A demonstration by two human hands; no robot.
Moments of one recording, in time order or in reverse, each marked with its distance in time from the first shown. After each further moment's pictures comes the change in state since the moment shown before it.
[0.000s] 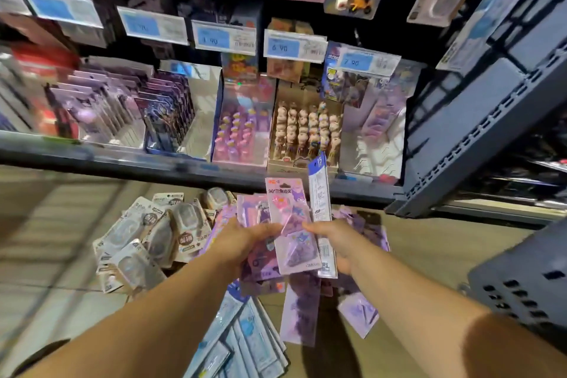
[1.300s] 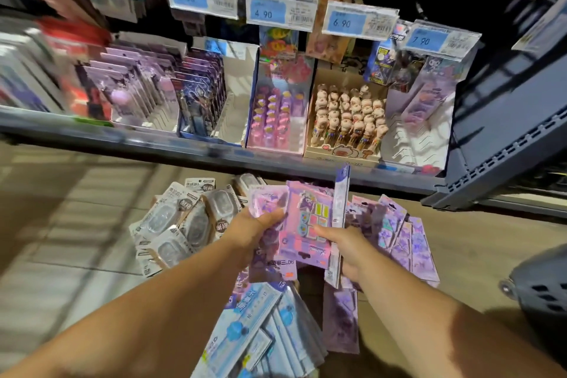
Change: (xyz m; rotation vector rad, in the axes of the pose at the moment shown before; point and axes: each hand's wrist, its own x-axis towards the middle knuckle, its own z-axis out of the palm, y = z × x) left_hand 0.051 -0.015 -0.080 0.017 0.002 -0.103; right_hand 0.029 0.034 0.063 0.049 0.100 0.030
